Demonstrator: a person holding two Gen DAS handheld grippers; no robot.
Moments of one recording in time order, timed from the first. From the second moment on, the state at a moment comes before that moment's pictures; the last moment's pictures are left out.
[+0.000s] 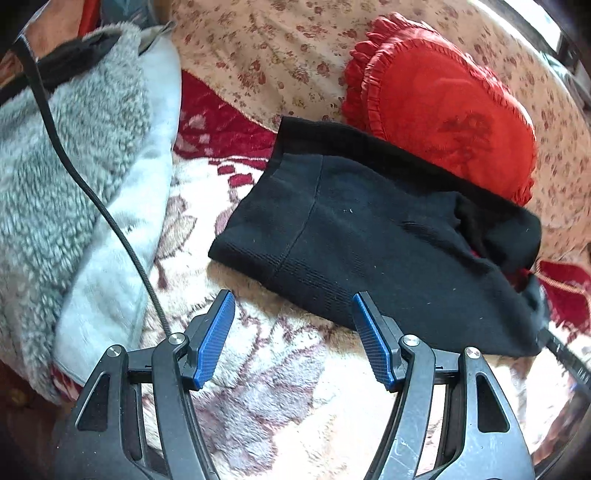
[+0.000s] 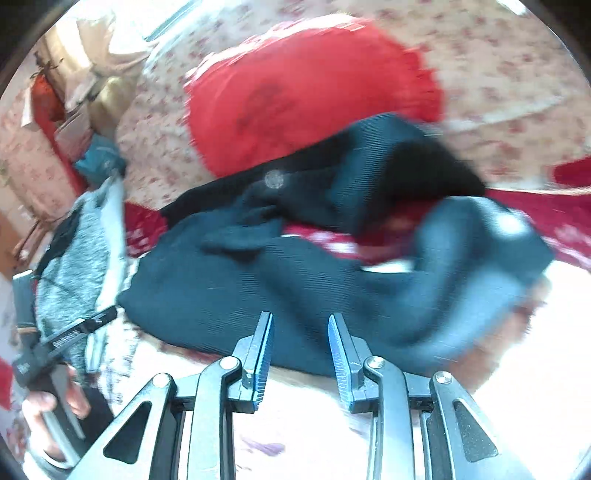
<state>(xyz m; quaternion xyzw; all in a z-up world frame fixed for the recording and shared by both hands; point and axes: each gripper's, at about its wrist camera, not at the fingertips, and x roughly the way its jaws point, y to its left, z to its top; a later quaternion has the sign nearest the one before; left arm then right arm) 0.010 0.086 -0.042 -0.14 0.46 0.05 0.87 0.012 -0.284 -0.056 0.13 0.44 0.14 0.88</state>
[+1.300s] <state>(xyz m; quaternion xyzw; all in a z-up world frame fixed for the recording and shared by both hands) -0.017 0.096 -0.036 -0.18 0.48 0.02 0.86 -0.051 -0.406 -0.053 0.24 0.45 0.04 0.86</state>
